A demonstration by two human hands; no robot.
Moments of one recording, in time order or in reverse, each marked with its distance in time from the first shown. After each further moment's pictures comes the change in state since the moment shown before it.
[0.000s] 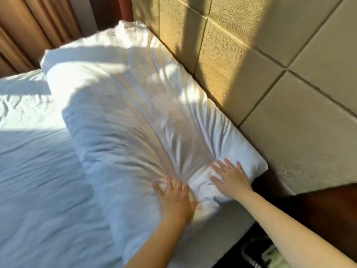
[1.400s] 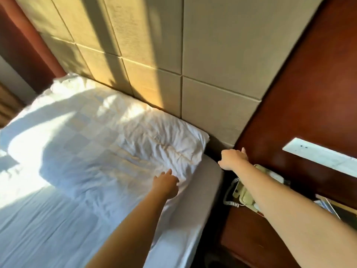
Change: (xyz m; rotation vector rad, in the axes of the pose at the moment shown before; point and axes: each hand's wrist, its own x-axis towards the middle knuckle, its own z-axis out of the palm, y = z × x) left_hand -0.056 0.034 -0.086 0.260 -0.278 0.427; right_hand -0.184 0.039 -0.053 0.364 -0.152 0.658
